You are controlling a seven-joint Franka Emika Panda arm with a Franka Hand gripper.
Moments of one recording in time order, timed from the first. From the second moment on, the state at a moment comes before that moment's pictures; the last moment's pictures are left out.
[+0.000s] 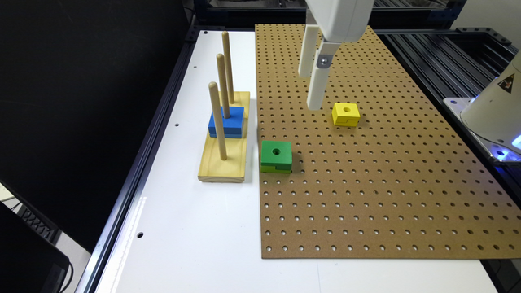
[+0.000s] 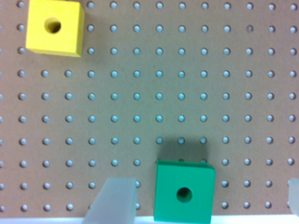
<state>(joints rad) -0.01 -0.04 0.22 -2.39 0.07 2.38 0.93</state>
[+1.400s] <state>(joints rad) -0.02 0.11 0.22 -2.39 0.06 2.51 0.93</state>
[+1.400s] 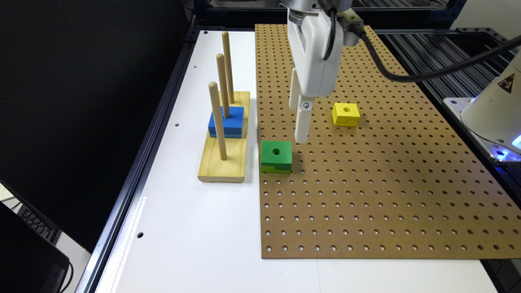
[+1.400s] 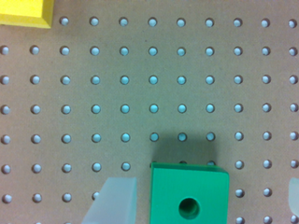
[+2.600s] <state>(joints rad) -0.02 0.21 0.22 -2.36 0.05 2.60 0.93</state>
